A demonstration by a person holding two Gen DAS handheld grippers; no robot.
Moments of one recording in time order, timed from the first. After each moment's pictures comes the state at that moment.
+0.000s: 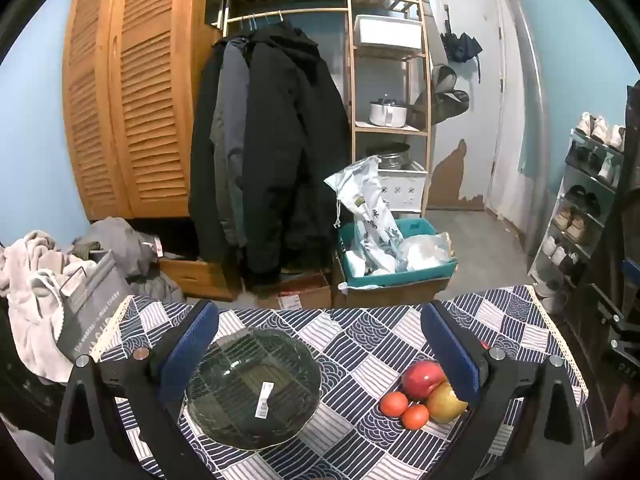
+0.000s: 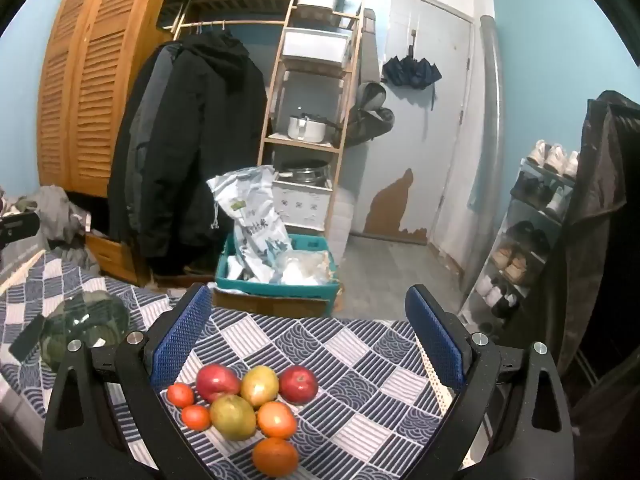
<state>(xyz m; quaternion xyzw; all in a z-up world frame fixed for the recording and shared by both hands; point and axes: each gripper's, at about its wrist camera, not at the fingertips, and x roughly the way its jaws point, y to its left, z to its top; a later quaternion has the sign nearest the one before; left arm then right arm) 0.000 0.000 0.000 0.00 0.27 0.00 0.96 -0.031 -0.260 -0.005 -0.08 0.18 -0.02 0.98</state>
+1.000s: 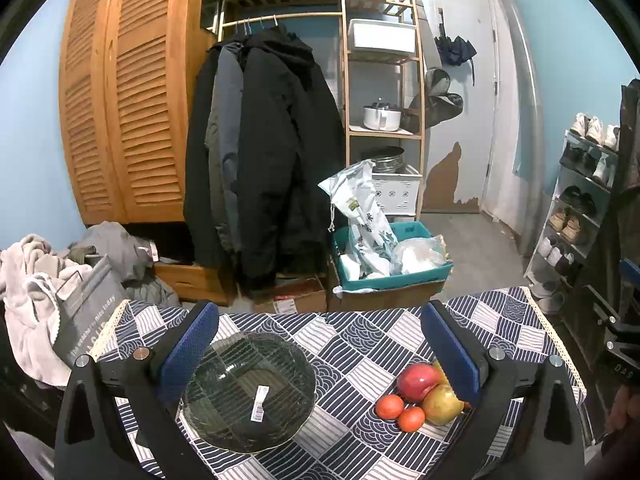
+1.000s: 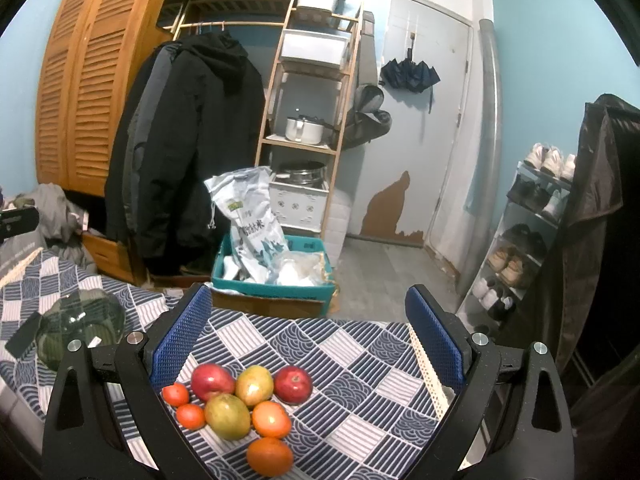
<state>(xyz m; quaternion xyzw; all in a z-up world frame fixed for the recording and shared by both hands) -0.001 -0.007 0.002 0.01 0.25 -0.01 0.97 -0.033 -0.260 -0.005 -0.09 0.18 -0.02 0.98</state>
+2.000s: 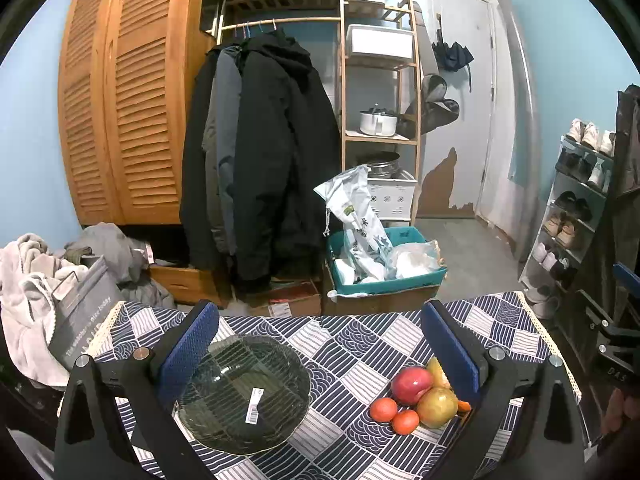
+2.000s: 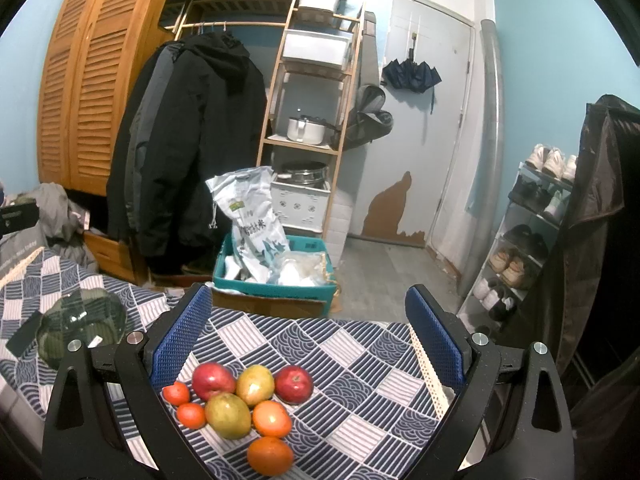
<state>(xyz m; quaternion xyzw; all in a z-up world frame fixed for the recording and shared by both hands) -0.001 -0.015 0.007 0.01 0.25 -0.01 0.97 -0.033 -0.258 -0.006 -0.09 0.19 -0.02 0.98</state>
